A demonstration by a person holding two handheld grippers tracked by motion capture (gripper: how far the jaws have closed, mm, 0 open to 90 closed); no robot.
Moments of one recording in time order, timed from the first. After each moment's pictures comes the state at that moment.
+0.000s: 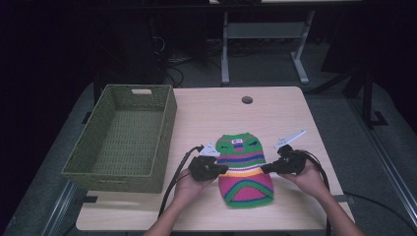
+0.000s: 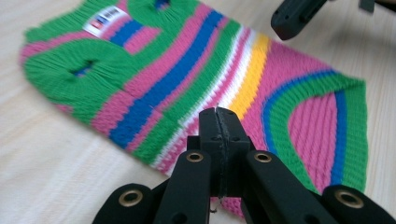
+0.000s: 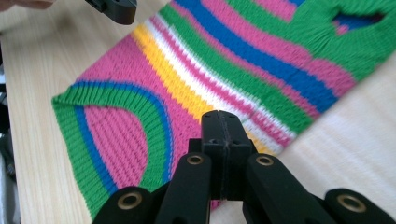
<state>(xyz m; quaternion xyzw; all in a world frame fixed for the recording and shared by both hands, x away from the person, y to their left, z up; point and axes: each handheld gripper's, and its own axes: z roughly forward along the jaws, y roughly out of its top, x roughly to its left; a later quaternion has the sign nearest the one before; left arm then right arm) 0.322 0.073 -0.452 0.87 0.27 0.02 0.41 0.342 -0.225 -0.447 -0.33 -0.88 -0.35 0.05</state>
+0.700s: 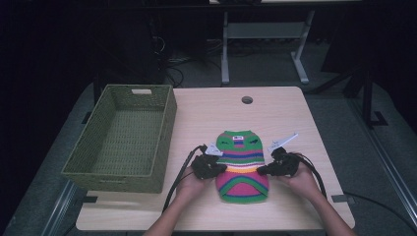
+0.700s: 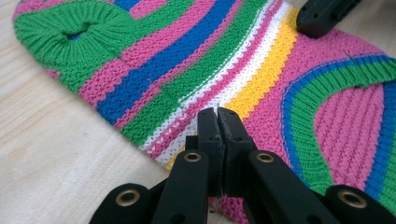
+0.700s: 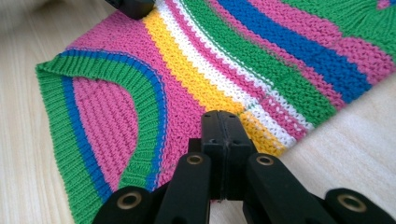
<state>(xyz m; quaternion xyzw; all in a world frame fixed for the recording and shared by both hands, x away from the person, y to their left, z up) 0.338 0.071 -0.465 0.88 0.30 0.05 0.37 0.346 -0.212 -0.463 -0.33 -0.88 -0.34 0.04</state>
